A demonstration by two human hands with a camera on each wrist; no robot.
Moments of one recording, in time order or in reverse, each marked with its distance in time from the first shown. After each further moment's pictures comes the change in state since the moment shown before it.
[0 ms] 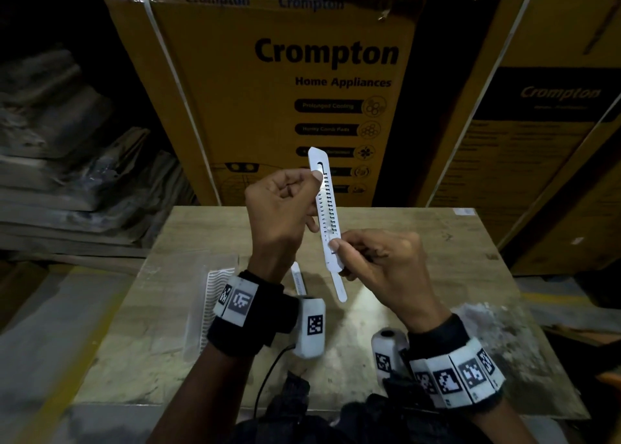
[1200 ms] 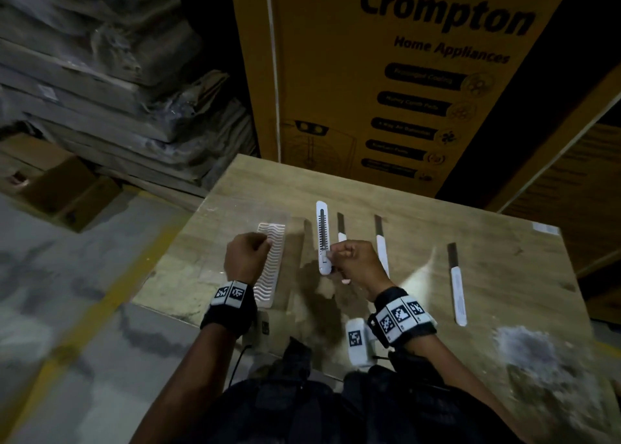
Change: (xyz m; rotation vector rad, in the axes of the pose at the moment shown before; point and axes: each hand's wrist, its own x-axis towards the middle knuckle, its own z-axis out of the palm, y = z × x) left_hand -0.042 -0.193 -0.207 0.944 0.156 -0.330; right_hand -0.047 0.098 0.162 0.415 -0.380 1.040
